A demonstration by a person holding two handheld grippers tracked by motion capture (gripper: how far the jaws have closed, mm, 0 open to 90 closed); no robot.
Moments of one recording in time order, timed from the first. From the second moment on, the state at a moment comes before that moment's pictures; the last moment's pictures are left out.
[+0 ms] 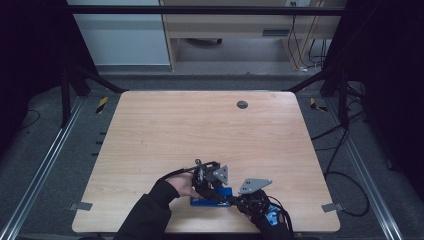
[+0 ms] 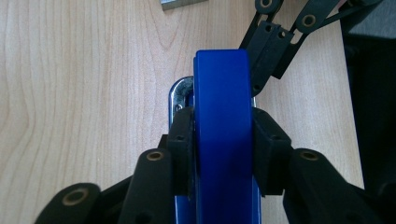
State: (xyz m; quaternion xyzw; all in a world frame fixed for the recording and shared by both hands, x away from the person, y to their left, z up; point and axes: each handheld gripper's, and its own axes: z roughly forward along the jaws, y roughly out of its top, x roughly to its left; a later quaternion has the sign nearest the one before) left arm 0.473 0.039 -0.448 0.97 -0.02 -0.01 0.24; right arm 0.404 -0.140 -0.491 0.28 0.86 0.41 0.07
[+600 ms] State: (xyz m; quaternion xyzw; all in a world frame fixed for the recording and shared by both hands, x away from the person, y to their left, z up) left arm 0.477 0.014 -0.436 0.99 -0.05 -0.02 0.15; right arm 0.403 -0.139 -0.491 0.28 0.87 0.41 0.08
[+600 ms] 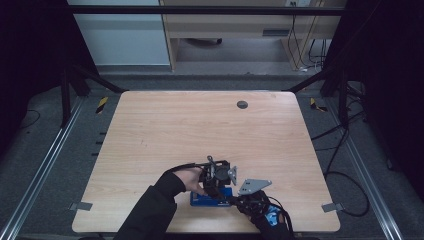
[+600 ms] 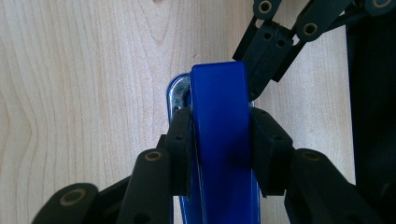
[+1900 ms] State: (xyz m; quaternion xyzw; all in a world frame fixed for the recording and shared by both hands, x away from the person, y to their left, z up) left arm 0.471 0.050 -0.429 0.96 0.00 -0.01 0.27; right arm 0.403 -0.132 -0.492 0.28 0.86 0.41 0.07
